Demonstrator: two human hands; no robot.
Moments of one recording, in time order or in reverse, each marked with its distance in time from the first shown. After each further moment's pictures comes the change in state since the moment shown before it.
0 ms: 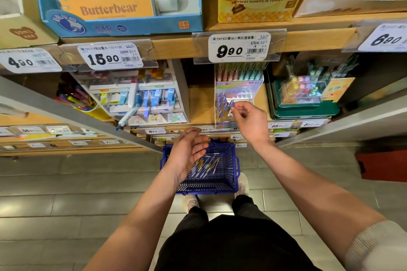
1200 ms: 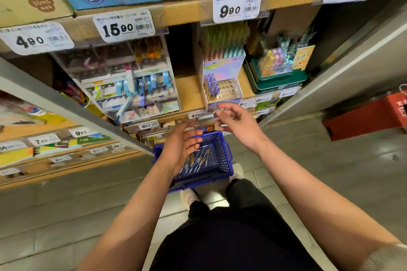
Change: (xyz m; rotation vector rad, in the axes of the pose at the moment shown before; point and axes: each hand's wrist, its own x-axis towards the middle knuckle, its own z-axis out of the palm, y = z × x) left_hand -0.040 -0.012 -0.063 0.145 -0.214 -0.032; right_hand -0.125 -0.063 0.012 0.563 -0.170 0.339
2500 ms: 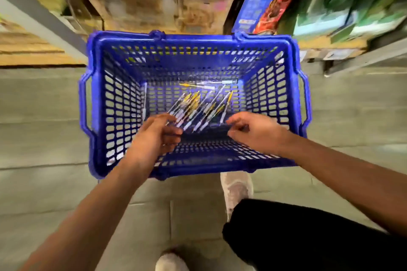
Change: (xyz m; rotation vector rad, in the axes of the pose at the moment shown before) left_hand 0.408 -0.451 -0.289 0.089 0.339 -0.131; right_hand 0.246 0.638 -0.001 -0.971 -0.370 0.221
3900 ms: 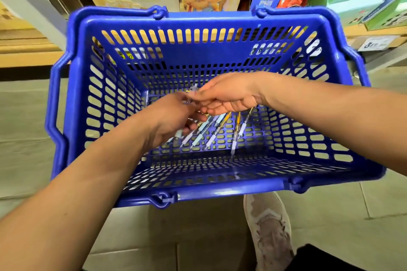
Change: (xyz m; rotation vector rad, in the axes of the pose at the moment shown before) left_hand 0.089 0.008 0.016 0.446 -0.243 0.127; right_hand 0.151 -0.052 0.022 0.623 -0.481 0.008
